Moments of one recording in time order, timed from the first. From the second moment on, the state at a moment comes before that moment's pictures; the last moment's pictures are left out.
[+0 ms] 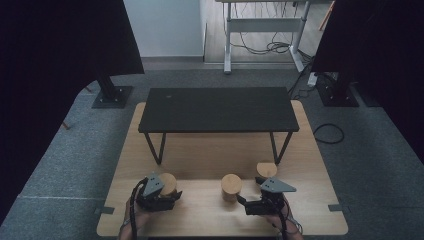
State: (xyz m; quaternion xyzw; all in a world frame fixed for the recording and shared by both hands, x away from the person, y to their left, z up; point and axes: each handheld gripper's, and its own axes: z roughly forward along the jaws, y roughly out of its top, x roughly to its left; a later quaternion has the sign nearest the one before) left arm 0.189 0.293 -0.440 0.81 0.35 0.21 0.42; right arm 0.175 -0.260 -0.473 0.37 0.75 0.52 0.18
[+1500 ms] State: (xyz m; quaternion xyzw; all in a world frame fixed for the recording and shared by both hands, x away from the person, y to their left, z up) left arm 0.192 0.290 -0.409 0.81 0.34 0.22 0.43; right arm 0.174 -0.264 -0.476 0.37 0.74 0.53 0.18
